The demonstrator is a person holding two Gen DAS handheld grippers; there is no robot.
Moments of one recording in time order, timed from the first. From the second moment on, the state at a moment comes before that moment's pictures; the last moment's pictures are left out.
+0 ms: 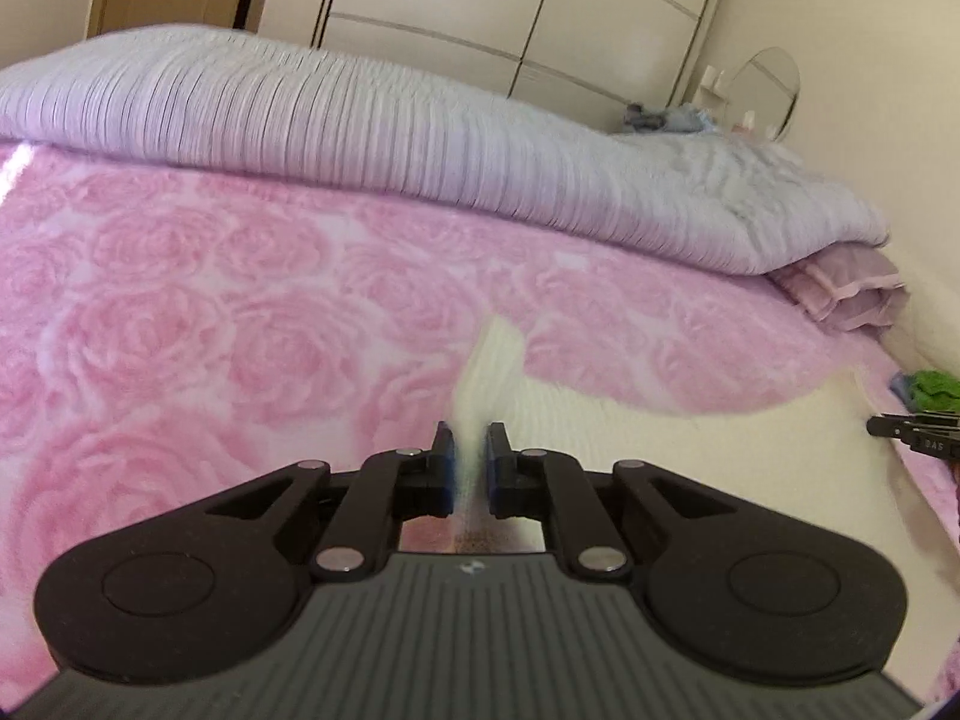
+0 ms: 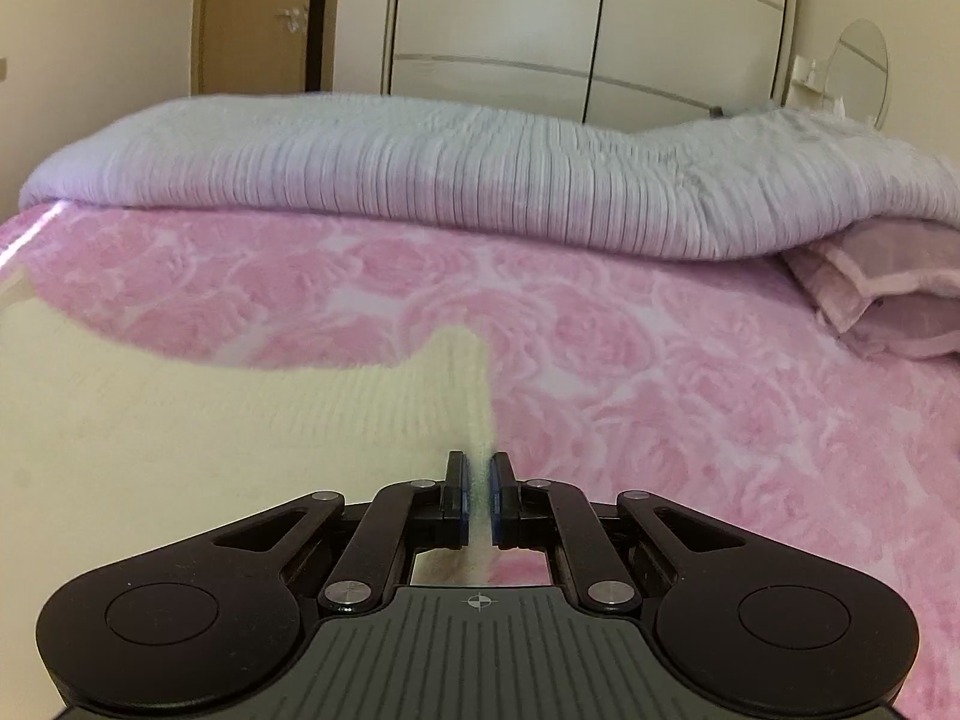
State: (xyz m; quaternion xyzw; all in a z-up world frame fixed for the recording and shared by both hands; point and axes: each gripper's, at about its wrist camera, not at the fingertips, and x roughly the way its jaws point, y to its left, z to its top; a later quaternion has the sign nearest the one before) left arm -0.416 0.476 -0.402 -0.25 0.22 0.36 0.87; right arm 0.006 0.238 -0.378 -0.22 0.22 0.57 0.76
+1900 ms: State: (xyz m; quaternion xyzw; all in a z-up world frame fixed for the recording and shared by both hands) left arm -0.522 0.221 -0.395 -0.37 0.19 0.46 0.78; right arm -0.110 0.011 -0.390 0.01 0.41 0.47 0.78
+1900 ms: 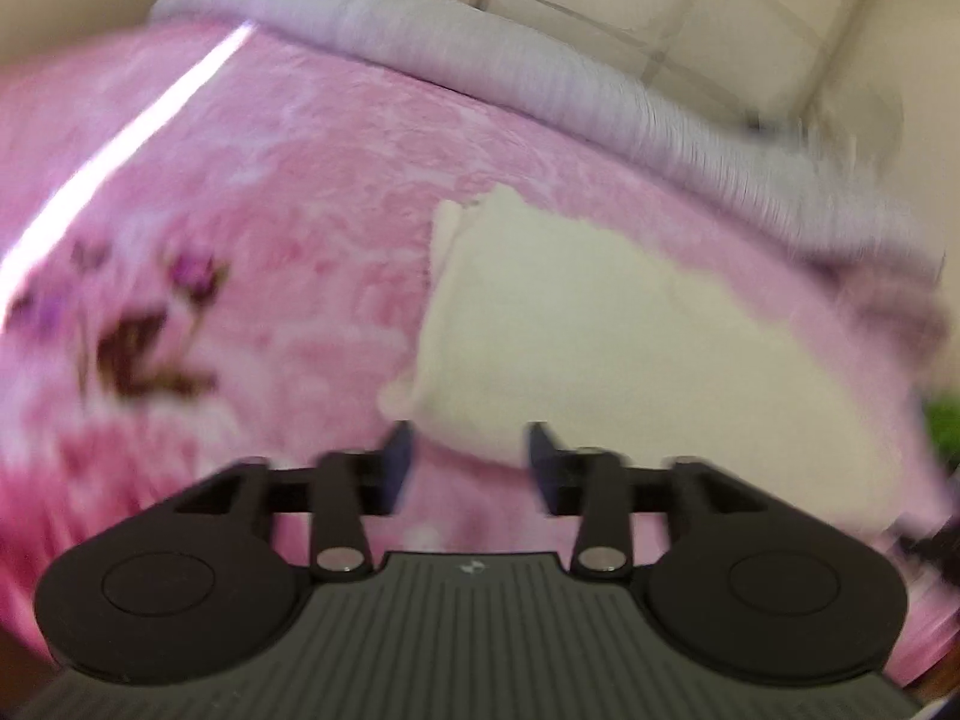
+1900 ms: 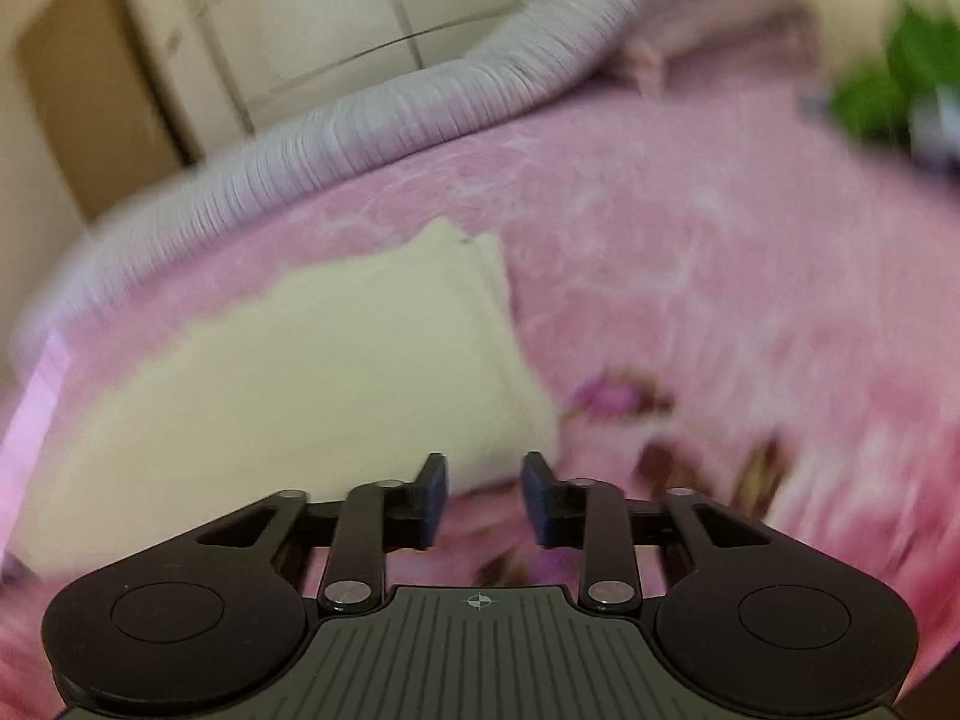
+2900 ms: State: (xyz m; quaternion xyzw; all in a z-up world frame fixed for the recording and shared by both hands) left arm -0.563 0.203 -0.426 -0.53 0.08 0.40 0.74; right arm -0.072 -0.037 -0.399 0.20 0.52 0.42 0.72
